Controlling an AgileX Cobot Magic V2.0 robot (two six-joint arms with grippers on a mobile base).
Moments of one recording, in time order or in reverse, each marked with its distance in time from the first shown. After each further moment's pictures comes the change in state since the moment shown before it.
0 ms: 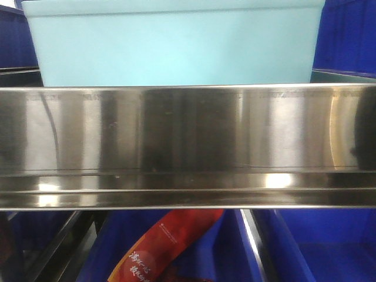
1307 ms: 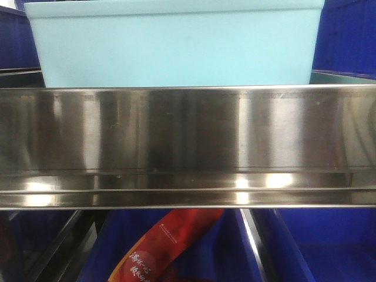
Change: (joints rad) left arm 0.410 -1.114 0.863 -0.422 -0.338 0.560; right arm -0.319 -1.114 0.822 0.086 -0.415 -0.382
